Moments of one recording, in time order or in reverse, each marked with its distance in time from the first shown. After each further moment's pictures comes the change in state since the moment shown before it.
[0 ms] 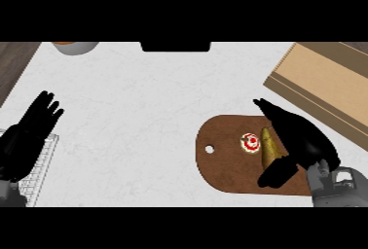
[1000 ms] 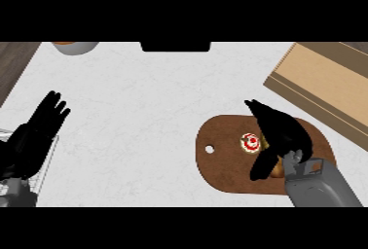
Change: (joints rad) left arm -0.020 -0.081 0.028 0.008 -0.083 -0.027 0.018; right arm -0.026 0.150 -0.029 0.141 0.200 0.113 -0.032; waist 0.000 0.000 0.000
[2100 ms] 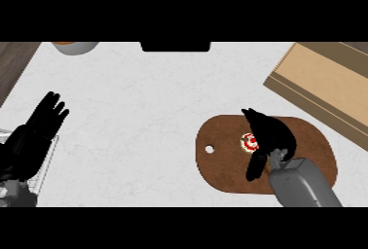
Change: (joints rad) left arm 0.003 -0.052 0.051 -0.031 -0.041 -0.042 0.036; right arm 0.032 0.112 -0.053 0.157 0.183 0.052 -0.092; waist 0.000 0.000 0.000
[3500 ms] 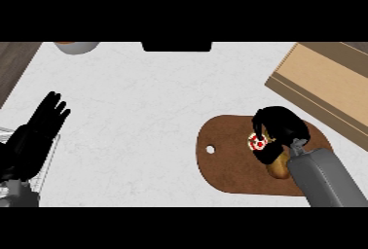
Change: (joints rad) left arm -0.008 -0.038 0.028 -0.008 -0.034 -0.032 0.011; right arm -0.044 -0.135 -0.044 0.191 0.137 -0.105 -0.574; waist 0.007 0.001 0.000
